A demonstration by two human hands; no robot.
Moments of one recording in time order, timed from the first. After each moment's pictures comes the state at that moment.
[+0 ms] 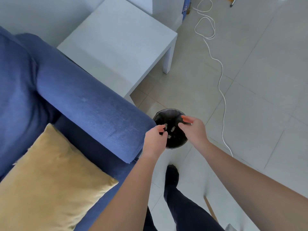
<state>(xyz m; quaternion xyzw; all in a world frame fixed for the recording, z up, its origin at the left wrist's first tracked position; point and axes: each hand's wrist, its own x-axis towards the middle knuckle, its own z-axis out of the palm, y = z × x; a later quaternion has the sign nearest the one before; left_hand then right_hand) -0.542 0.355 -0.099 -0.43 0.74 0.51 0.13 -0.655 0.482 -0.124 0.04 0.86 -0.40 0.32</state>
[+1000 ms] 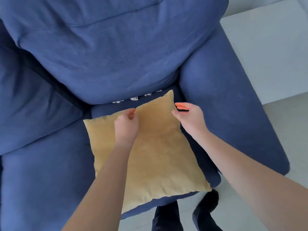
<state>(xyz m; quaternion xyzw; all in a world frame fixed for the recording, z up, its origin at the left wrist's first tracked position) -0.128 -0.019 -0.121 -0.71 0.56 0.41 -0.12 -0.346 0.050 -0.117 -0.27 0.79 -0.34 0.44</state>
